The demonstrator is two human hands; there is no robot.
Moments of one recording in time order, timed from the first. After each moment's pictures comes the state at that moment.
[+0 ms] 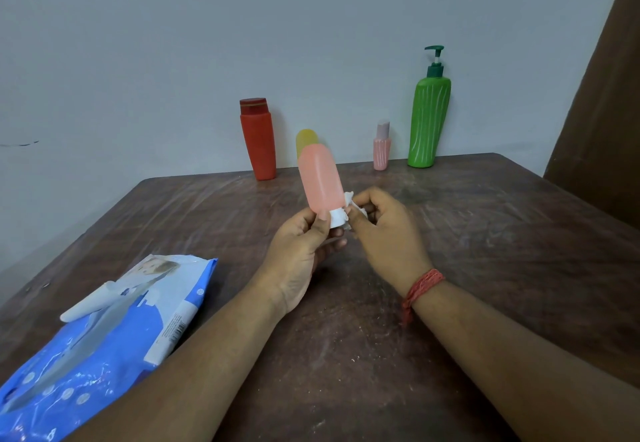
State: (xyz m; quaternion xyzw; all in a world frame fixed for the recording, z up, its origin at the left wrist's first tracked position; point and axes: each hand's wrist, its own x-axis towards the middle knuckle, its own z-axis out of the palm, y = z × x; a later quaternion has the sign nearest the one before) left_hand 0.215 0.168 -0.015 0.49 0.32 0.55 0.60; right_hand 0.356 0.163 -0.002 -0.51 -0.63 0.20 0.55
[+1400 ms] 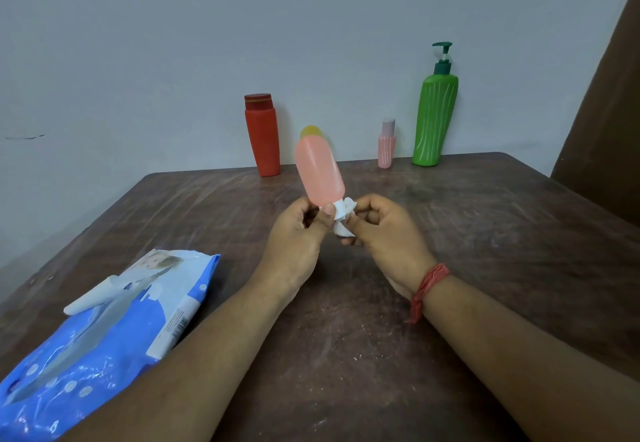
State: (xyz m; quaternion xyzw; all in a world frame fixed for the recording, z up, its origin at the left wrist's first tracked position) left_hand 0.210 0.170 -0.010 0.61 0.44 0.53 0.40; right_hand 0.356 0.169 -0.012 -0.44 -0.56 0.42 0.56
